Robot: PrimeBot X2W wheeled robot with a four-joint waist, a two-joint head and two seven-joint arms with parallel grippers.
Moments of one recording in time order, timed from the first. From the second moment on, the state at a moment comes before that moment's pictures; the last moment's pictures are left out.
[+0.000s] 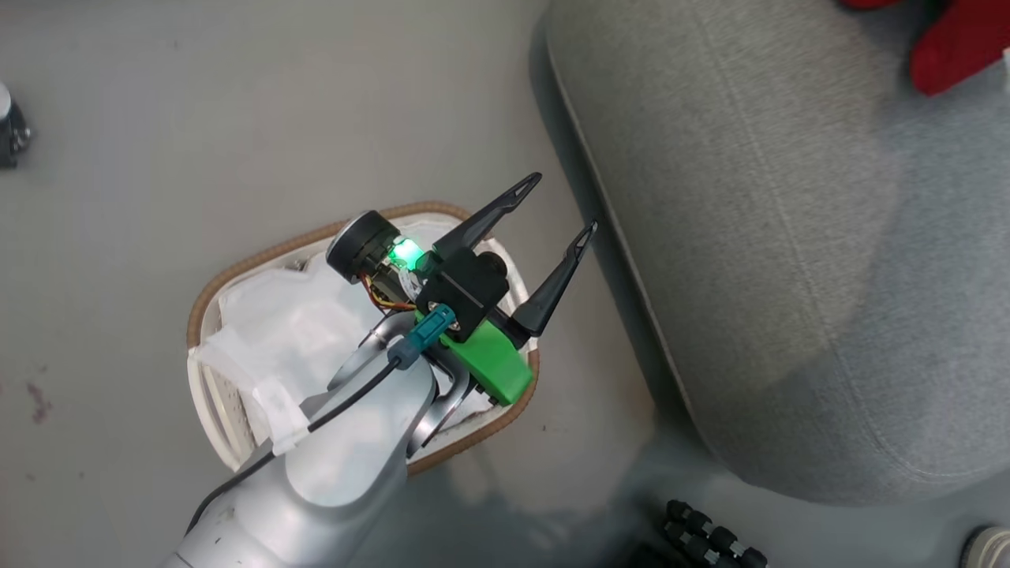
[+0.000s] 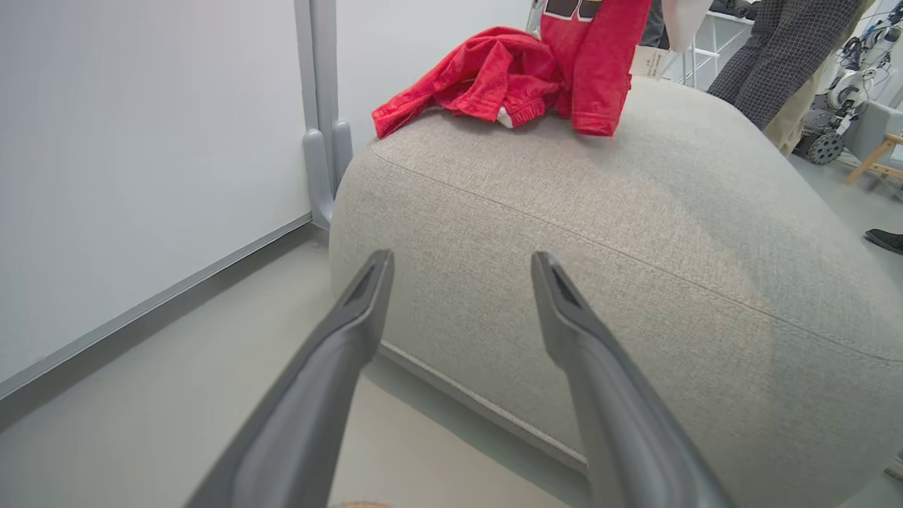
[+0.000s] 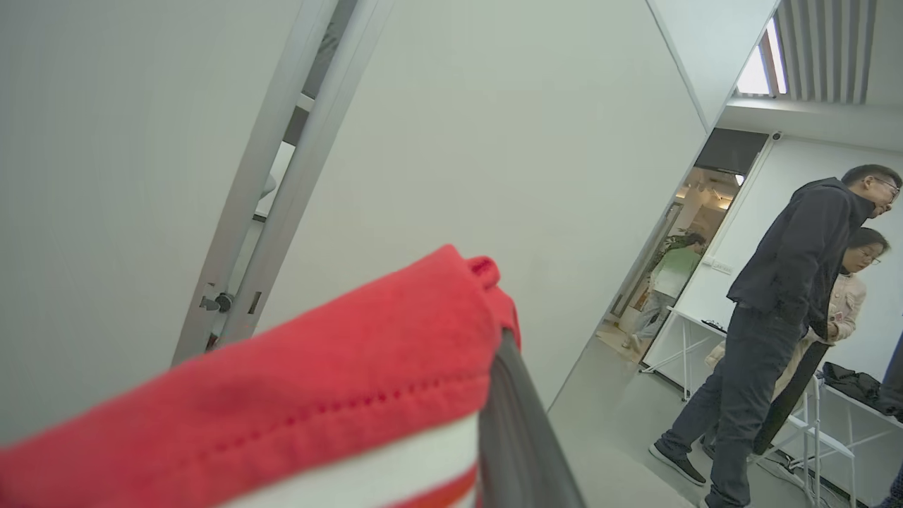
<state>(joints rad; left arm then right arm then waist) -0.70 0.13 -0.81 0.41 -0.30 -0.13 -0.26 -1.17 -0.38 -0.42 0.51 -0.16 0.13 -0.26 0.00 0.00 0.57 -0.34</state>
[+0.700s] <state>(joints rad) -0.71 0.17 -0.81 0.40 -0.29 -0.13 -0.26 -0.94 -0.23 -0.47 0.62 -0.21 0.13 -0.26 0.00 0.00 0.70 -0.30</state>
